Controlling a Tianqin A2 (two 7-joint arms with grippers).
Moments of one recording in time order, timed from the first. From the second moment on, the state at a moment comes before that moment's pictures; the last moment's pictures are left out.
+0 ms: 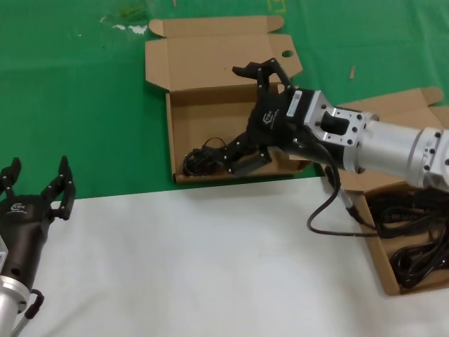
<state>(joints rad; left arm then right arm) 0.00 -0.30 1.60 -1.60 -1.80 0.00 0.00 0.66 0.49 -1.97 1.43 1.50 -0.76 0.07</state>
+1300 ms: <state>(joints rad) 0.00 -0.30 1.60 -1.60 -1.80 0.00 0.00 0.24 0.37 -1.73 1.54 1.69 -0.27 0.02</state>
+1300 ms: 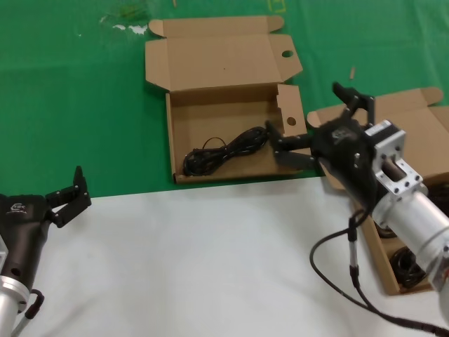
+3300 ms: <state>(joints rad) 0.00 -0.30 1.60 -1.60 -1.80 0.00 0.00 0.03 0.31 -1.62 1.59 1.79 -0.03 0.00</state>
